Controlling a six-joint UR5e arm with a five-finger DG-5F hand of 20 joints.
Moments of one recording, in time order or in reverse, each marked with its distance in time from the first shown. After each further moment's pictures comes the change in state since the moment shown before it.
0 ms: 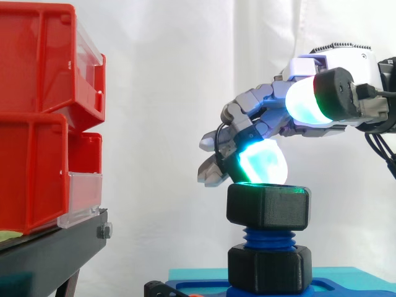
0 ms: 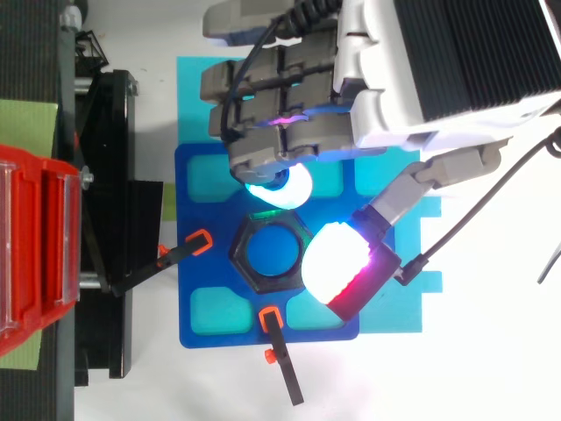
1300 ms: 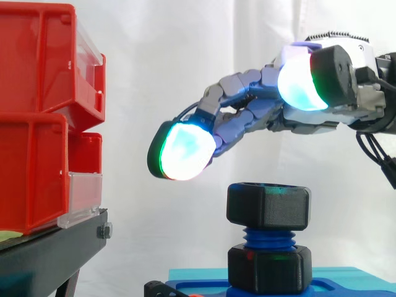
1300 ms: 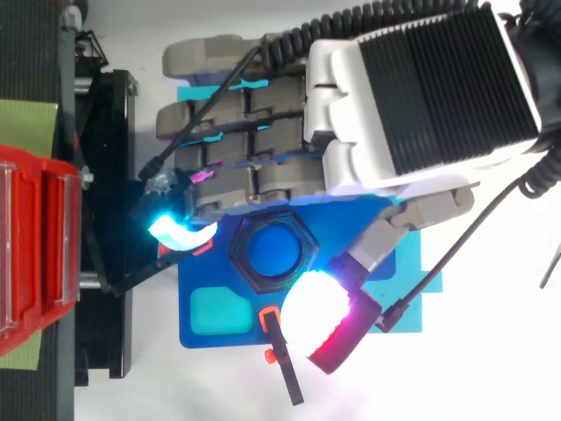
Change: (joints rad) arm 0.032 -0.028 0.020 0.054 -0.007 0.009
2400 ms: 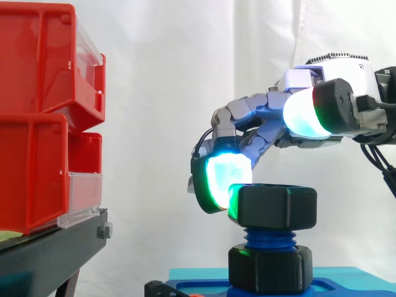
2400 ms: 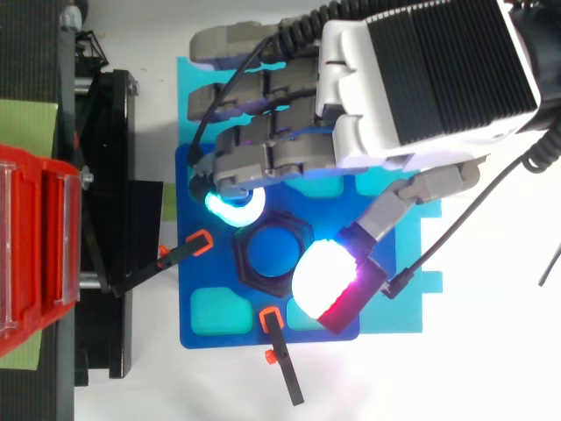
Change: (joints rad) arm -0.024 0.000 -0.005 -0.049 -0.009 0.000
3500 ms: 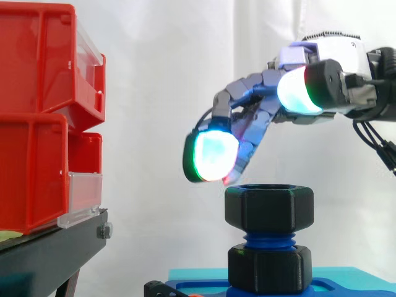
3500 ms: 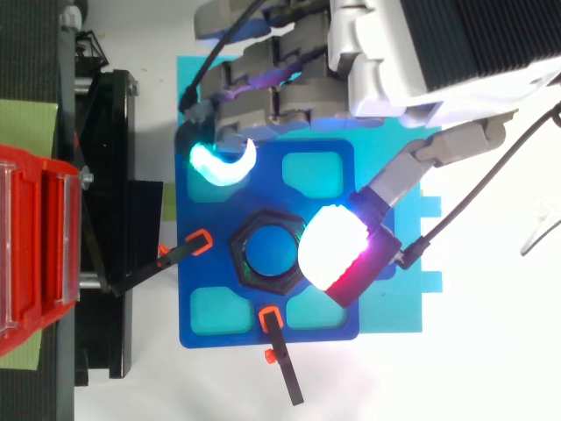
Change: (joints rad) arm -0.031 0.000 0.079 -0.064 -0.045 -0.003
